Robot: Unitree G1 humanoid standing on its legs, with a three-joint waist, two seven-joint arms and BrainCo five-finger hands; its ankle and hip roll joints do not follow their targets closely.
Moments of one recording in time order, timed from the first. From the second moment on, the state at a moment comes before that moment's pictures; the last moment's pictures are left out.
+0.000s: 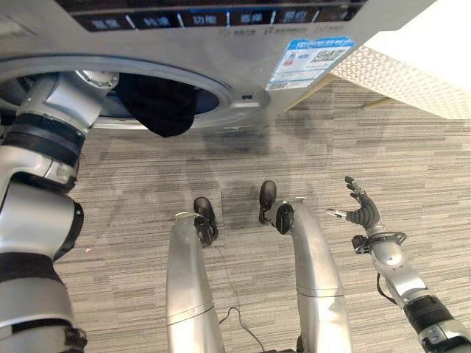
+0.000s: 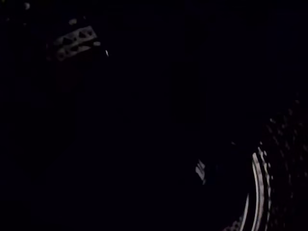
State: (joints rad) left arm -1.43 0.95 -0.76 0.78 0.07 -0.08 0.70; right arm -0.21 -0.50 0.24 0.37 0.09 -0.26 -0.21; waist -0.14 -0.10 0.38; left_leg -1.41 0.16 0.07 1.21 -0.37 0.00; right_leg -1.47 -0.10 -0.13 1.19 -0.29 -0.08
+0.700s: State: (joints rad) left arm -0.87 0.71 -0.40 0.64 -0.03 -0.12 0.32; right arm -0.20 -0.47 0.29 0.44 0.10 -0.21 -0.14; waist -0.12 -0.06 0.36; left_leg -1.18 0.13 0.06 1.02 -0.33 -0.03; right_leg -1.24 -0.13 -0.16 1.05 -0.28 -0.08
